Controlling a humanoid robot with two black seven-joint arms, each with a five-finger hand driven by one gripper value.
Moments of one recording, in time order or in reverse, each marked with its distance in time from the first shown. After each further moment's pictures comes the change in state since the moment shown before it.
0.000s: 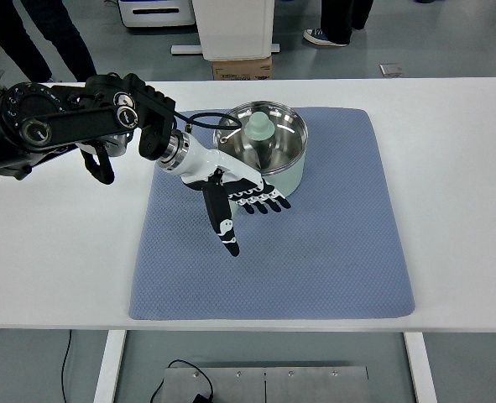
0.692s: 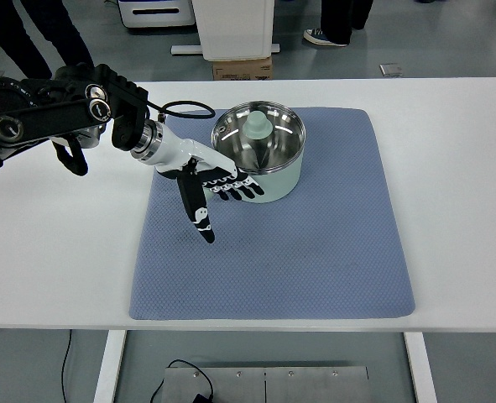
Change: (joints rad) left arm -0.002 0.082 0.003 0.002 0.056 0.000 -0.001; right arm 0.000 0.000 0.000 0.000 0.000 0.000 0.000
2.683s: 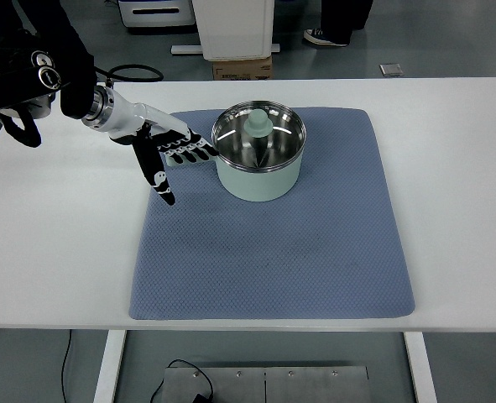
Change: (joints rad) left arm -0.069 0.079 0.061 0.058 0.004 0.000 -0.001; right arm 0.000 0.000 0.000 0.000 0.000 0.000 0.000
